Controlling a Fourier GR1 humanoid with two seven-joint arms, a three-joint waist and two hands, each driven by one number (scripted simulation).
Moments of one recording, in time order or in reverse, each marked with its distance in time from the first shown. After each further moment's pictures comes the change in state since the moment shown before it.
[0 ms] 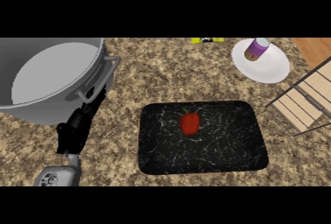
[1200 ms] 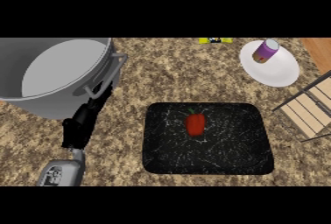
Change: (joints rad) left arm -0.047 -0.001 -0.009 0.040 0.004 -0.028 -0.015; right arm 0.069 -0.231 -0.842 -0.182 -1.023 0.181 0.408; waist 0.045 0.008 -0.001
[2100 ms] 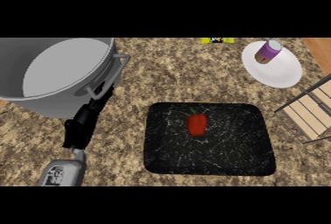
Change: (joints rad) left arm 0.001 -0.006 -0.001 0.008 -0.009 0.001 -0.014; right arm -0.472 -0.253 0.093 0.228 0.049 -0.140 0.313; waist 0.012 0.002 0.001
